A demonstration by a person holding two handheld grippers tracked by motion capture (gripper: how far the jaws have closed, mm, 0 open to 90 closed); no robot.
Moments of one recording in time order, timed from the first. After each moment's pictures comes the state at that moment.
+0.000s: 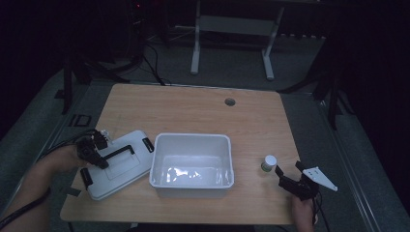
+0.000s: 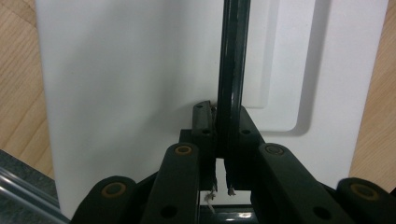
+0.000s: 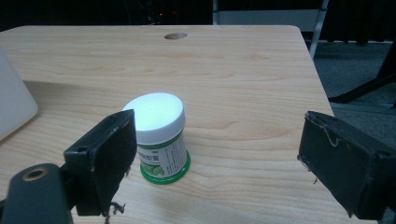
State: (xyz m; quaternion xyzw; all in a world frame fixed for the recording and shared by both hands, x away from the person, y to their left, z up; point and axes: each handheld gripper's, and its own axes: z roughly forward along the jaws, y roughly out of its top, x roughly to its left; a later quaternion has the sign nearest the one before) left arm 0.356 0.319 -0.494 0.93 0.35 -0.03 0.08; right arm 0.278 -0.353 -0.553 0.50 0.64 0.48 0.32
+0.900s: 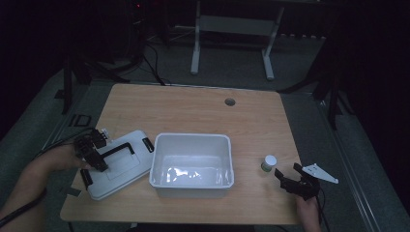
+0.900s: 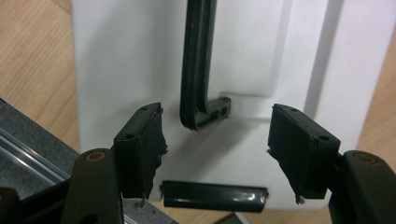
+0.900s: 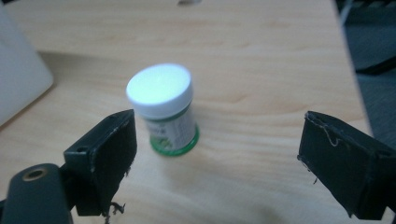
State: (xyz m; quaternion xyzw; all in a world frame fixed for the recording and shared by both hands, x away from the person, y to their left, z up) left arm 0.353 0.315 -0.480 0.93 0.36 0.00 0.03; right arm 0.284 -0.360 -0.548 0.50 0.69 0.45 0.25
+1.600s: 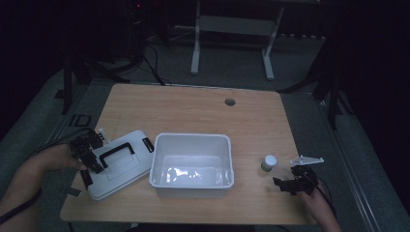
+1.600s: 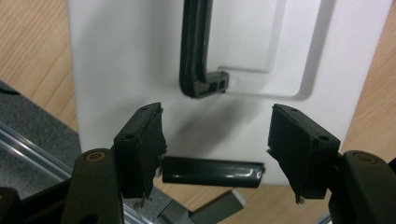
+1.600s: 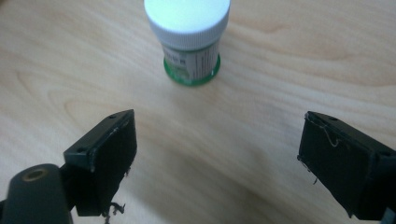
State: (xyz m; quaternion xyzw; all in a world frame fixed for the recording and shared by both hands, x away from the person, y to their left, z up) left arm 0.351 0.324 -0.476 0.93 0.37 -0.03 0.03; right arm 0.305 -0.350 -0.522 0.47 0.83 0.27 0.15
